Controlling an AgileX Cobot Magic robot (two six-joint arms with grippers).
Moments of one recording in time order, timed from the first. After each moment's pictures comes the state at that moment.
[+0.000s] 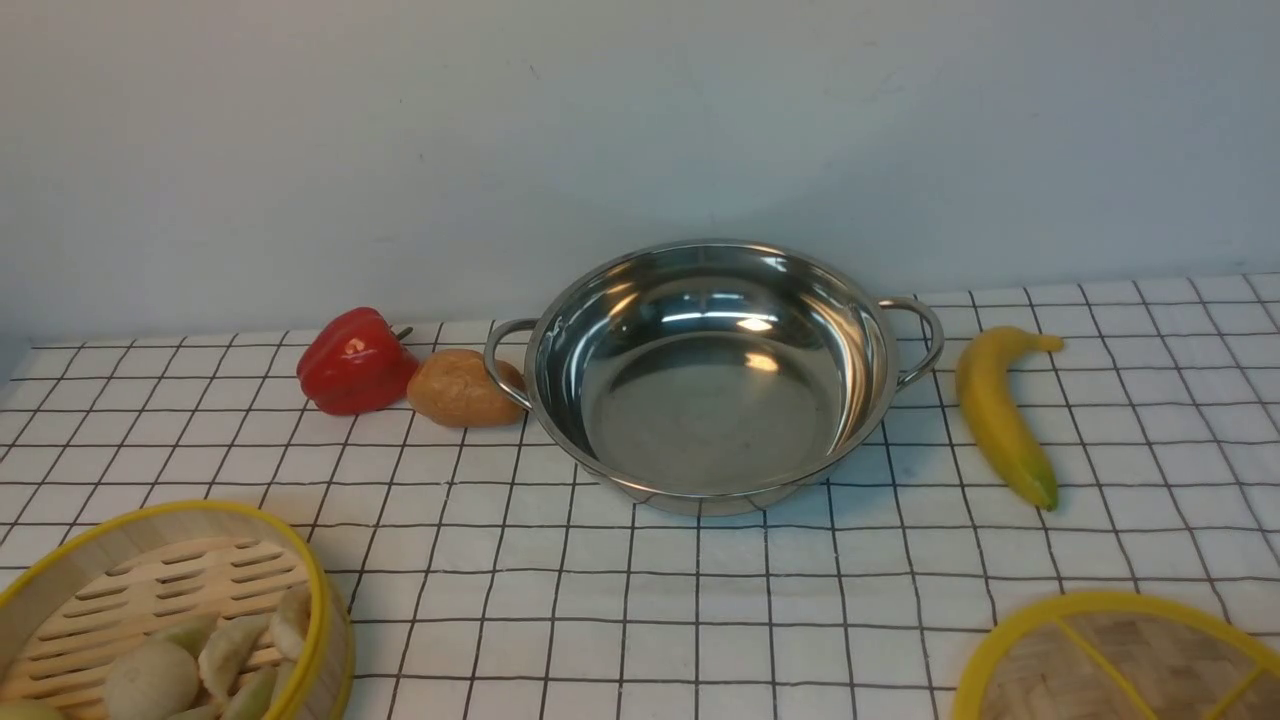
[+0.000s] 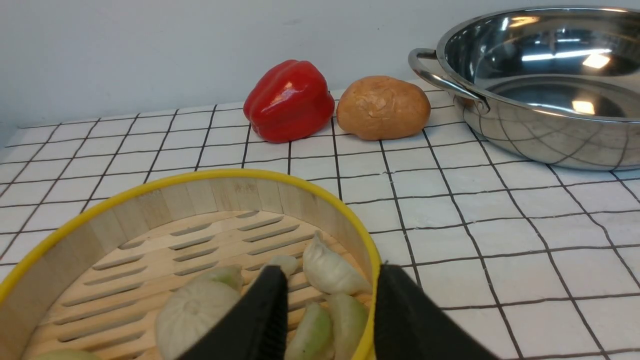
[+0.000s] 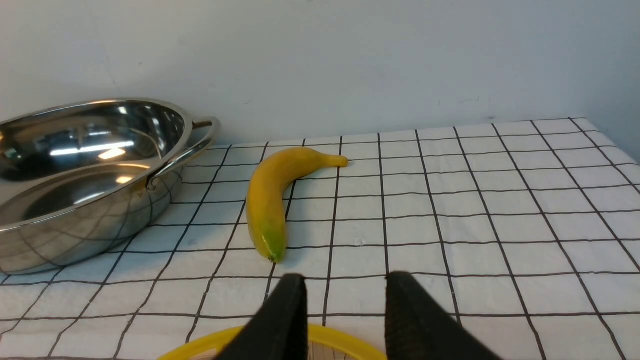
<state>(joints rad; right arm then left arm) -0.04 0.00 0.01 0.17 0.34 0.02 -0.02 0.00 0.01 -0.17 0.35 0.23</state>
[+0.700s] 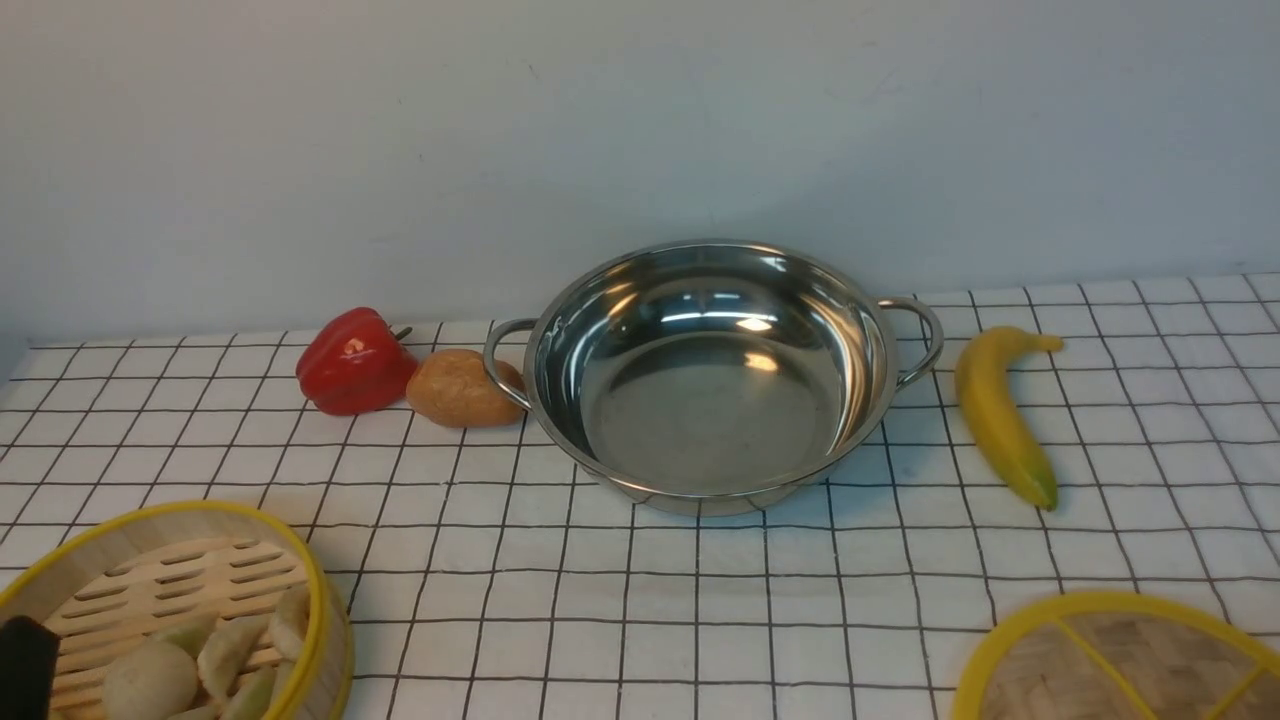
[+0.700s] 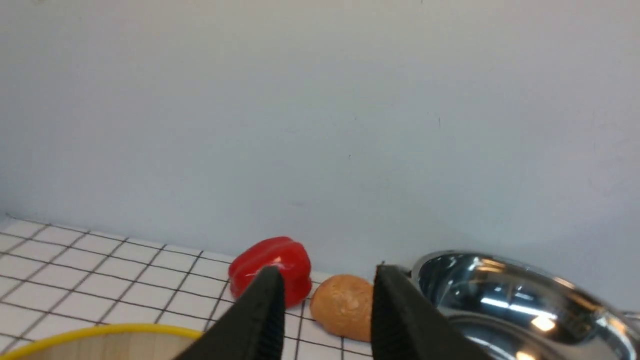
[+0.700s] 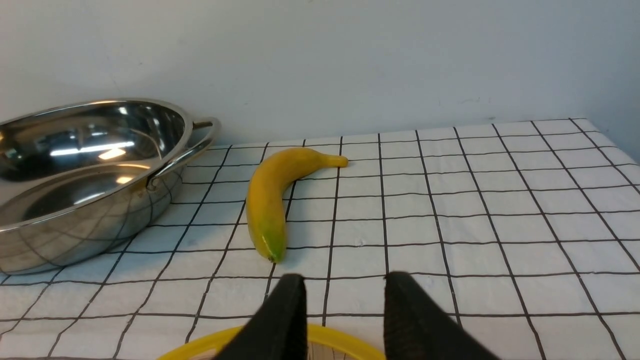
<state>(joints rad) -0.04 0.00 0.01 0.17 0.34 0.02 -0.02 0.00 0.01 -0.47 0.00 0.18</state>
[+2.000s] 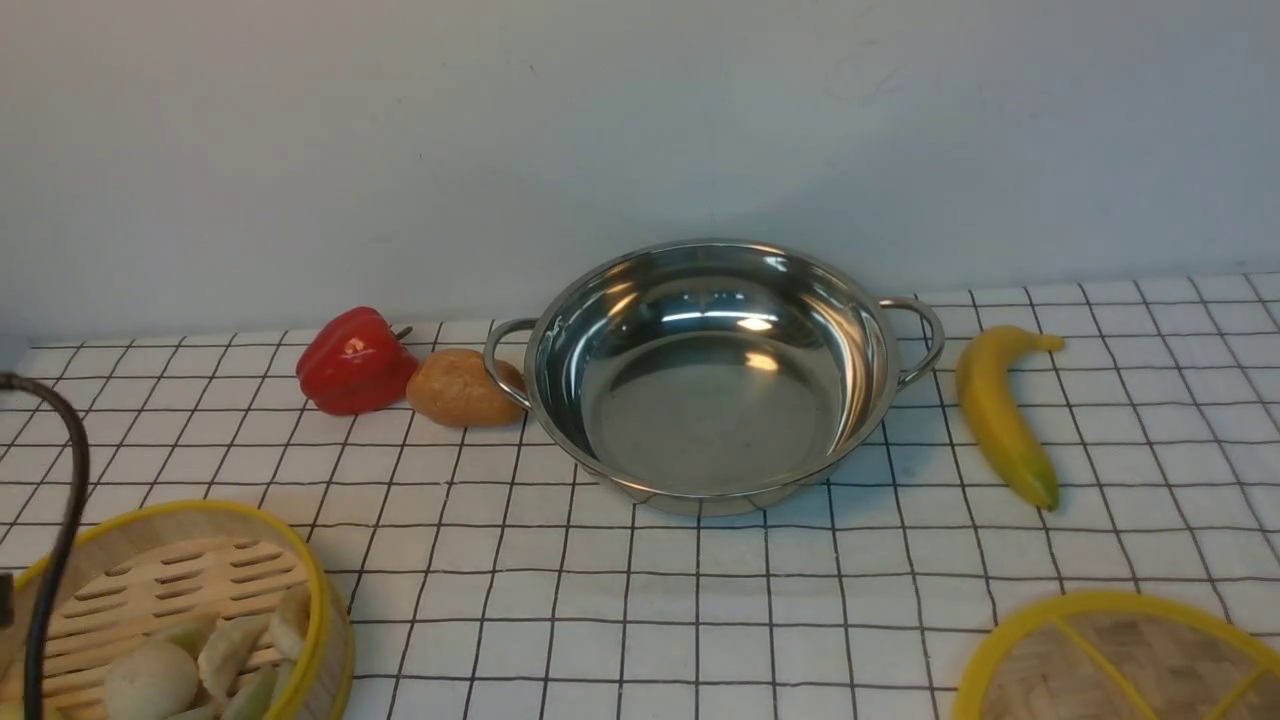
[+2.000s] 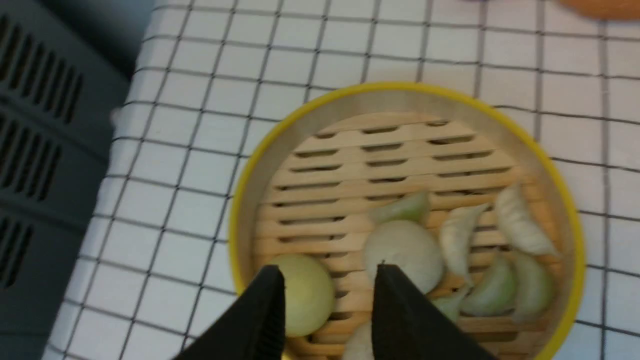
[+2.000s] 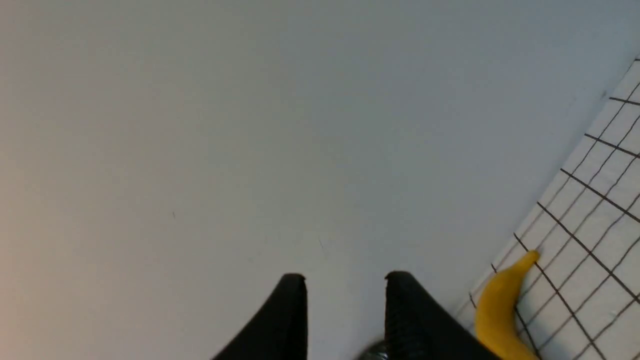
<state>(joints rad) -0.04 0.01 -0.03 0.67 0.09 0.43 0.15 0.85 -0.77 0.22 0.90 -0.09</state>
